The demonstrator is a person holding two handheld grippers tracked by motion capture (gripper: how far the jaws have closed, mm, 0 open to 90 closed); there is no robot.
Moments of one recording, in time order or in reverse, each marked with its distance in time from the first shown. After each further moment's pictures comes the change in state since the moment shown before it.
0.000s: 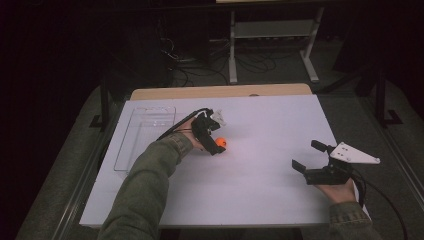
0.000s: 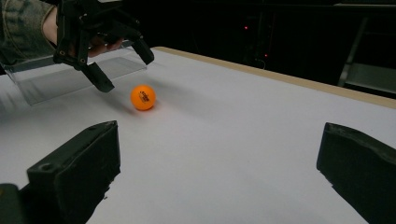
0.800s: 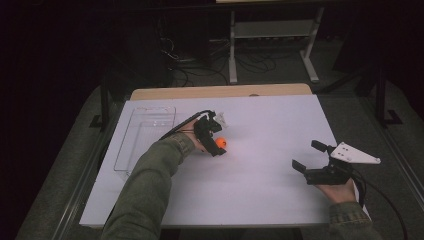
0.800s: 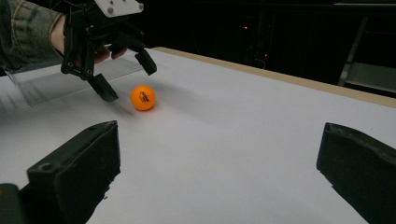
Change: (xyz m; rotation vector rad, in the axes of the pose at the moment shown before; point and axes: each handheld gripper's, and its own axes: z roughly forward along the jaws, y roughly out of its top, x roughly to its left) left arm 0.001 -0.001 0.014 0.048 -0.027 0.014; right arm 0.000 0.000 0.000 -0.002 0.000 0.006
